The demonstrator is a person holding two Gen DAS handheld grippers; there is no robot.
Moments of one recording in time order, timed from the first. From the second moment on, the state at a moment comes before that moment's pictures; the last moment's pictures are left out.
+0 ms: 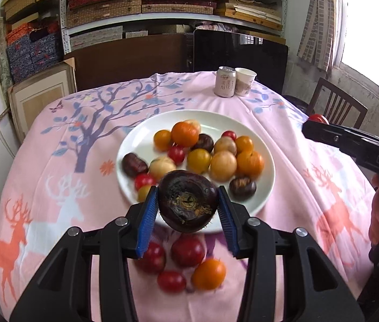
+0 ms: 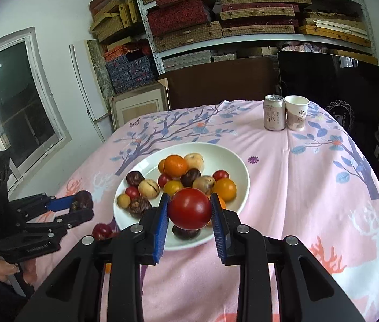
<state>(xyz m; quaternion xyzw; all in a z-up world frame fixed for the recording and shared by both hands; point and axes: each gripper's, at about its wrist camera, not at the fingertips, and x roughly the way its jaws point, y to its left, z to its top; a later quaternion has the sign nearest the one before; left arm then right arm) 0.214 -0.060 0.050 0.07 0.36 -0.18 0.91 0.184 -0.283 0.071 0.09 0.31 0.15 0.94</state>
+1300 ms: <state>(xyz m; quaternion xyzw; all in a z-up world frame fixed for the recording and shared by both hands) 0.153 -0.012 -0.026 0.11 0.41 -0.14 0.90 0.191 -0.280 -0.002 0.10 0.34 0.13 0.93</state>
